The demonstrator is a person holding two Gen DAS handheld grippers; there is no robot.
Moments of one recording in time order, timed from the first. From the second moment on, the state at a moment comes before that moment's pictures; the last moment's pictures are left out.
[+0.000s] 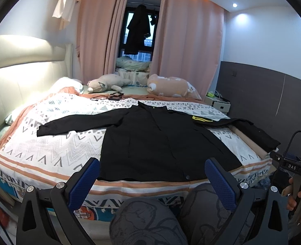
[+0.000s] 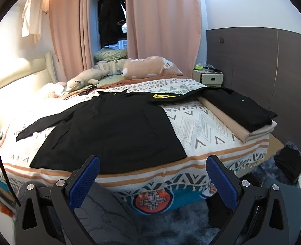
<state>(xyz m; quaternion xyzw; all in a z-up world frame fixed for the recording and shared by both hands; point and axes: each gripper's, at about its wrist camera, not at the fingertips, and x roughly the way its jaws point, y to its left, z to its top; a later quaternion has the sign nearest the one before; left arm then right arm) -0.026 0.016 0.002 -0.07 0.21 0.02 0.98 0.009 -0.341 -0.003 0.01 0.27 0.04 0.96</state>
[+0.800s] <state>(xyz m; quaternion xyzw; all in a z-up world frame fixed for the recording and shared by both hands) 0.085 0.063 0.014 -0.08 0.23 0.06 0.97 0.142 -0.284 0.017 0.01 0.26 0.08 0.96</state>
